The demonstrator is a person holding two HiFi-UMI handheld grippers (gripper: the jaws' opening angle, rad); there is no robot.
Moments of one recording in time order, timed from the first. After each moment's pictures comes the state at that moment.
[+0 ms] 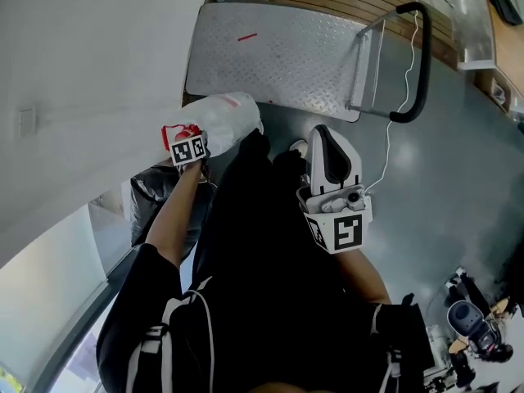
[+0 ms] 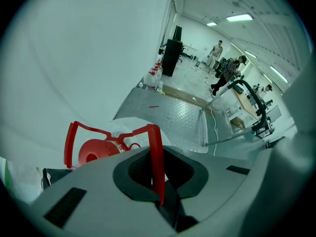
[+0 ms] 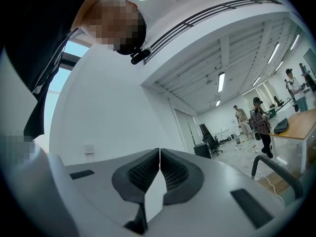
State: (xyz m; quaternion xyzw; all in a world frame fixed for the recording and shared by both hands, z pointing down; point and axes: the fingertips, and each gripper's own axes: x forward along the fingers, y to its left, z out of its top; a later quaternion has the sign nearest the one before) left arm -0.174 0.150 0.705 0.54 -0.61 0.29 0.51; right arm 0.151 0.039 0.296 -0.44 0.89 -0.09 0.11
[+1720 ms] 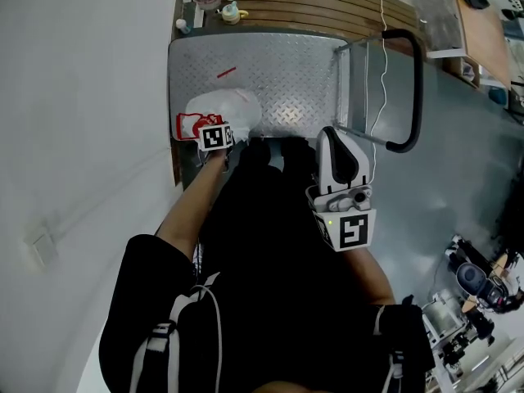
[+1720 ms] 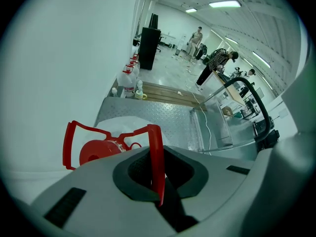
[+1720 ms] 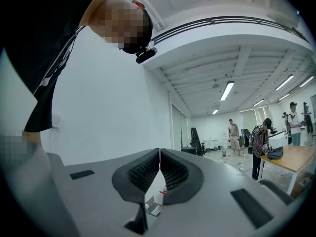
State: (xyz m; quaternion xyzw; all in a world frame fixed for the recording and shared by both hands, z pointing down) left arm -0.158 -0.113 0.740 0.62 -0.50 0.35 0.50; right arm 0.048 -0.144 0.282 -0.51 0.86 -0.01 0.02
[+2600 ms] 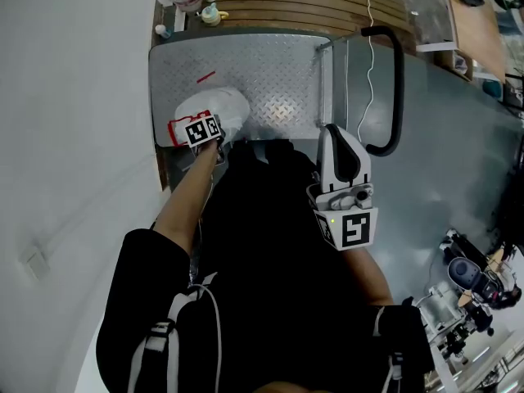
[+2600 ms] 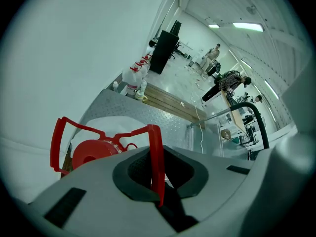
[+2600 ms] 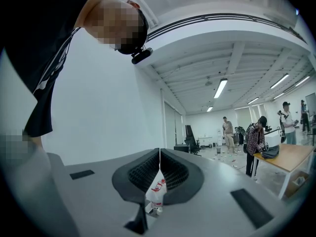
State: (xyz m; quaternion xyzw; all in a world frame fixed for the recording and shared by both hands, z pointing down) left arm -0.103 -0.168 0.761 0.57 -0.54 0.26 0.56; right arm 0.131 -0.187 0.291 -0.53 0.85 -0.03 0.01
